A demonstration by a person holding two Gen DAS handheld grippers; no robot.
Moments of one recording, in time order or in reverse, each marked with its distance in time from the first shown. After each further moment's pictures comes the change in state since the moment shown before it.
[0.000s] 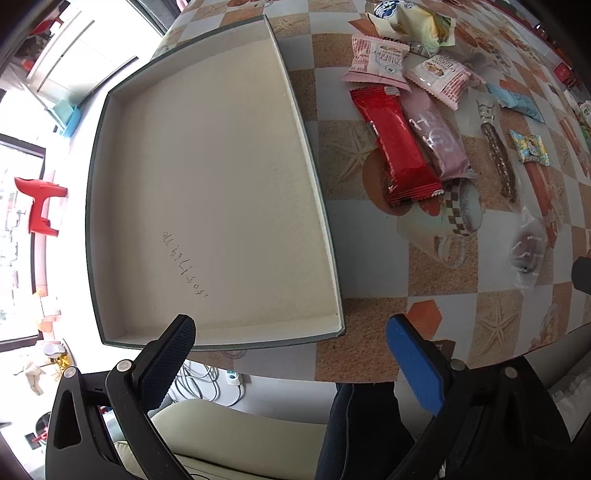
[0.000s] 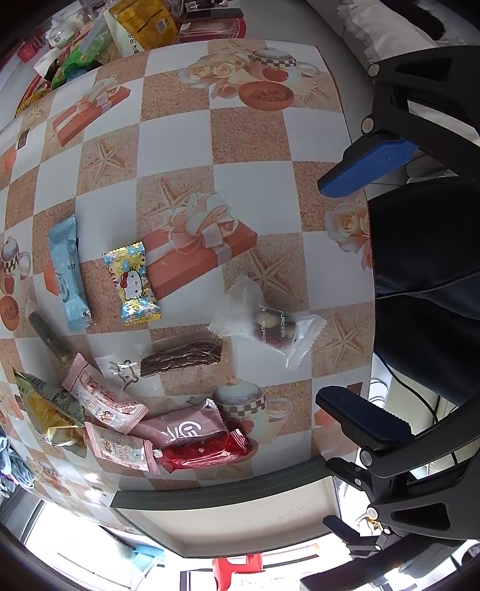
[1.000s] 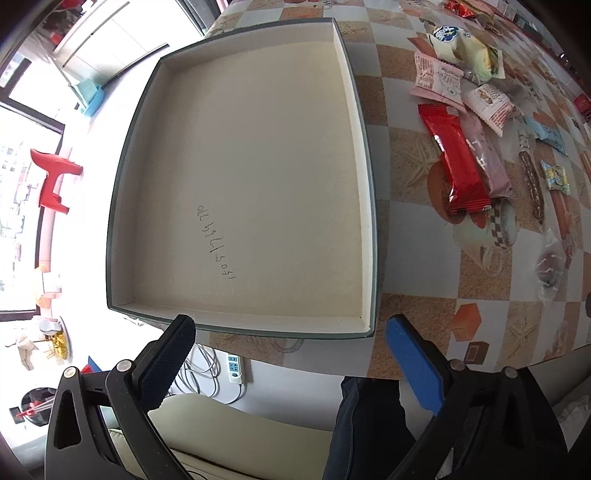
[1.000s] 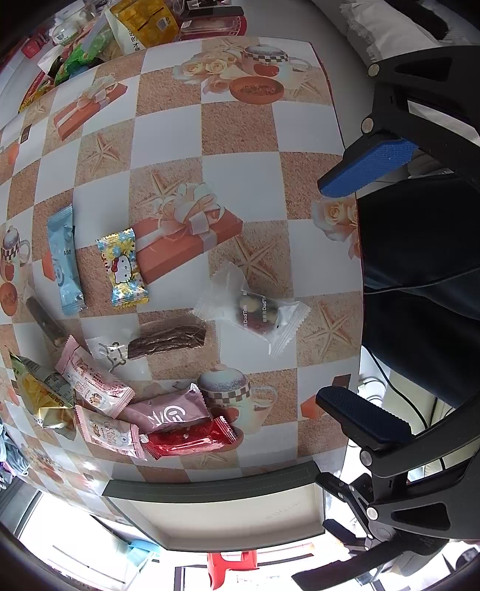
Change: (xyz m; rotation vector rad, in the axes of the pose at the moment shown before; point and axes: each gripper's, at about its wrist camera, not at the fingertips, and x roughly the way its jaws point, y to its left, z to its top) left arm 0.023 0.040 -0.031 -0.096 -0.022 0.022; right arm -0.006 0.015 -0.016 -0.028 0.007 0.004
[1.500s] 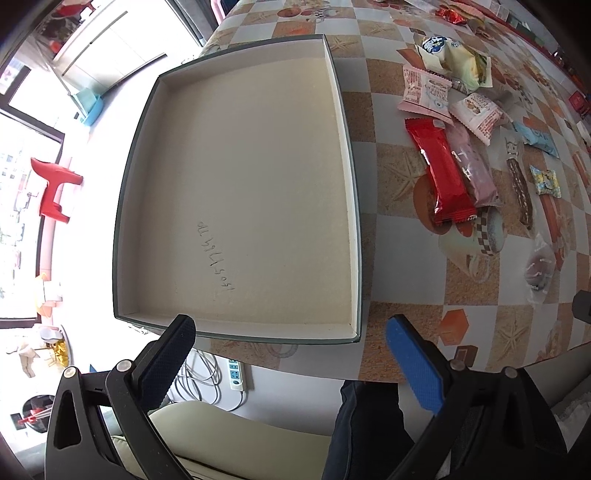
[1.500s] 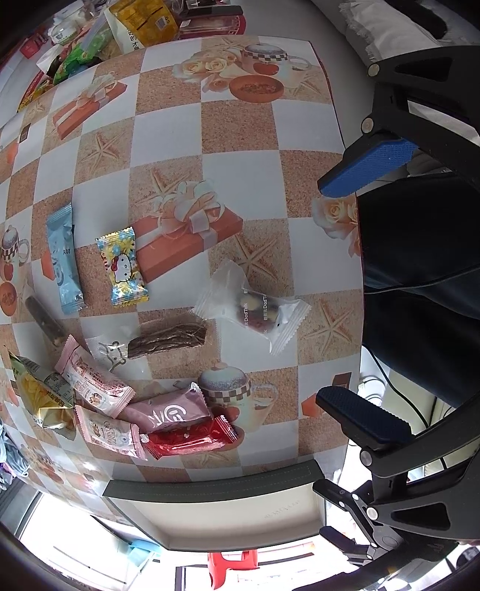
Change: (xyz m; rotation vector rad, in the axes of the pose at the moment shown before) left arm -0.024 -0.002 0.009 0.021 -0.029 0.033; right arm 0.001 -0.002 0.001 -0.009 0.008 0.004
